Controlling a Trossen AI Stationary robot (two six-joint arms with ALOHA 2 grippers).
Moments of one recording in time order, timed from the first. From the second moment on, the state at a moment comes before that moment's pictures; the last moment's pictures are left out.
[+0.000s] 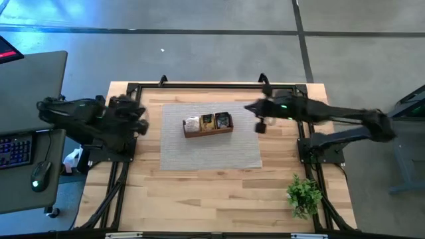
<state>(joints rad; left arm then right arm) -0.31 0.88 1.20 -1.49 -0.85 -1.04 -0.23 1.07 0.90 -0.28 0.13 -0.32</state>
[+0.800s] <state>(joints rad) -0.51 0.11 0.23 -0.07 -0.54 0.01 -0.34 0.00 0.15 0.06 -0.39 -0.05</state>
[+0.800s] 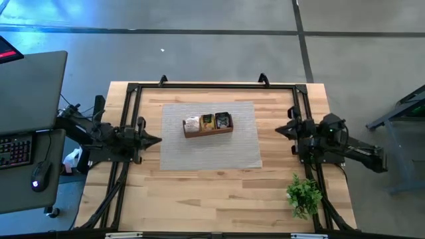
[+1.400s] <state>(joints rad) -0.51 0.02 0.02 0.05 -0.42 0.02 -0.34 0.01 0.10 0.06 -0.39 -0.06</state>
